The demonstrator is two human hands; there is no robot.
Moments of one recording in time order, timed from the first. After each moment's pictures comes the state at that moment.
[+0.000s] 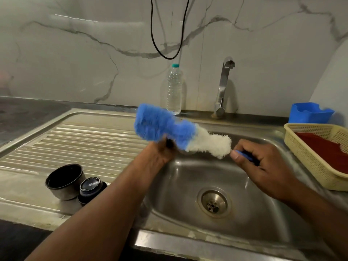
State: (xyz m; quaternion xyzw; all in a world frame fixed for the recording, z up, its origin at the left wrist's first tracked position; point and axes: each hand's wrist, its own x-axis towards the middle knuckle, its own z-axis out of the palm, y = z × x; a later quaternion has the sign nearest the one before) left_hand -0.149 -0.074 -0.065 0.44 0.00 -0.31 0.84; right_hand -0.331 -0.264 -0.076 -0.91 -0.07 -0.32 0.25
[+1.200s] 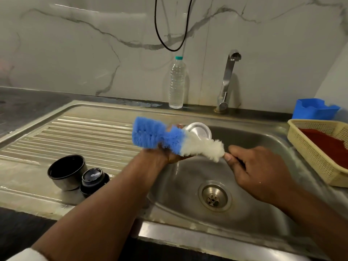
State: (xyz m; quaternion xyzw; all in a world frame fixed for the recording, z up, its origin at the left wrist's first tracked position) left_hand -0.151 -0.062 -0.085 0.50 0.04 -0.37 0.78; right_hand -0.331 -0.249 -0.091 -0.95 0.02 -0.30 0.05
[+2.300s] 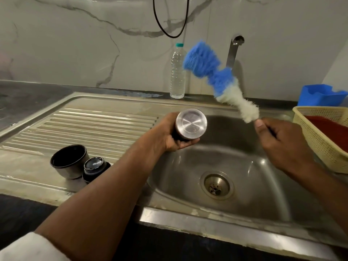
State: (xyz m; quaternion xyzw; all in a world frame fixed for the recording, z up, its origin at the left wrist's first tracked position) left_hand -0.137 -0.080 -0.076 0.58 0.02 -0.39 0.71; right_hand -0.333 -0.276 -0.077 -0.91 0.10 -0.34 0.23
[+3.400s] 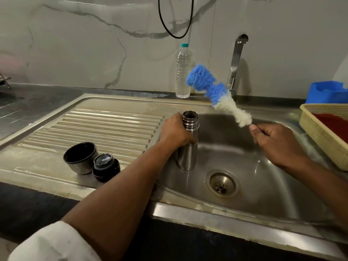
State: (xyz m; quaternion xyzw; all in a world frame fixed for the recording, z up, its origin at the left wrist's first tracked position) left_hand -0.145 -0.076 -0.093 0.92 -0.21 0.01 0.33; right_hand -0.318 -0.282 -0.091 -0.91 0.17 -0.27 0.27
